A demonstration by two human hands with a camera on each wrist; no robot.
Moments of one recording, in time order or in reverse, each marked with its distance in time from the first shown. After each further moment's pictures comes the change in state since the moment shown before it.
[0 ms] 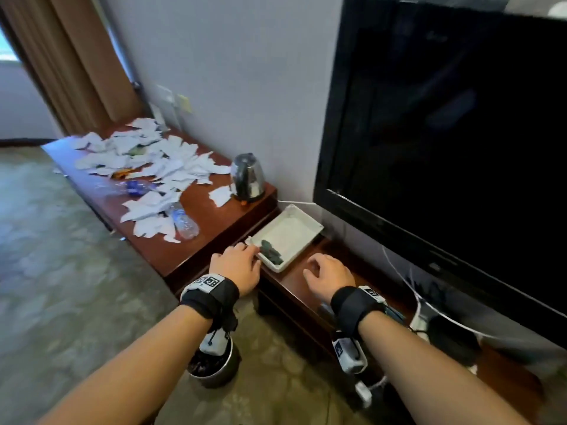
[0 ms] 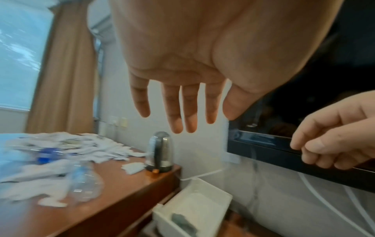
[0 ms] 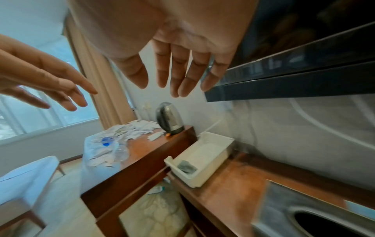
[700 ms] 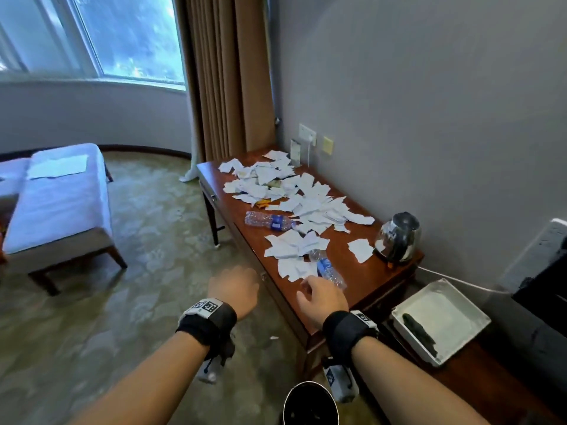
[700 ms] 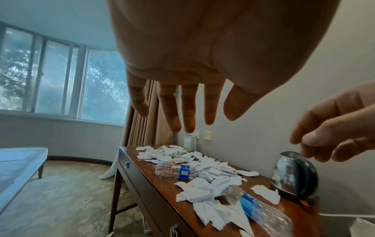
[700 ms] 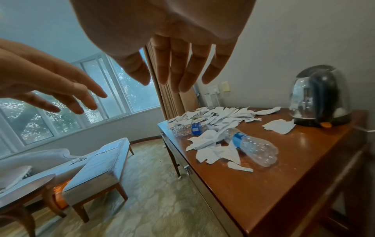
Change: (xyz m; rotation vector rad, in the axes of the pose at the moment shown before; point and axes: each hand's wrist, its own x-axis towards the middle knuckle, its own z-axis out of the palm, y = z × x) left_hand -0.021 -0.441 -0.097 0.016 0.042 -0.371; right_hand 0.121 -0.434 0.176 0.013 -0.135 -0.271
